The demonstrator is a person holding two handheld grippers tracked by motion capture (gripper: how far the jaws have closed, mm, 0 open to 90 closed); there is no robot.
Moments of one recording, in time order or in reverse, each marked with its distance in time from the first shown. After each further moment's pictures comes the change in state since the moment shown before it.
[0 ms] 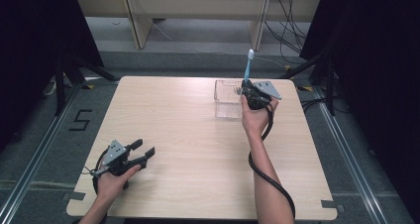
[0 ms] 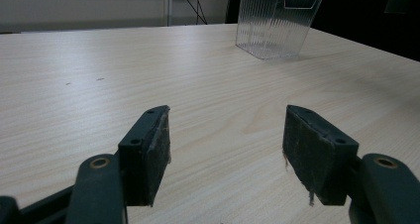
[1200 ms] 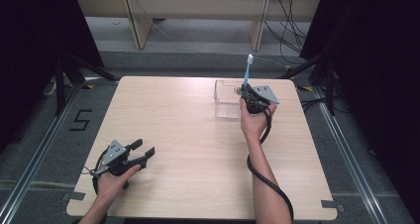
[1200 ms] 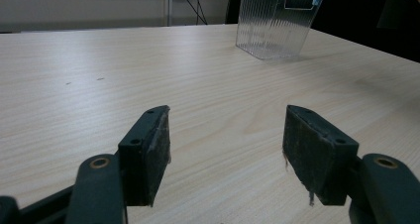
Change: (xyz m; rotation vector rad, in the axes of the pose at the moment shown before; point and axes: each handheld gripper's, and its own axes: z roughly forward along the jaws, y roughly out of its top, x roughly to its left) left arm 0.000 0.000 0.000 -0.001 0.000 -0.004; right arm -0.003 -0.018 0.004 -0.003 -0.010 -0.025
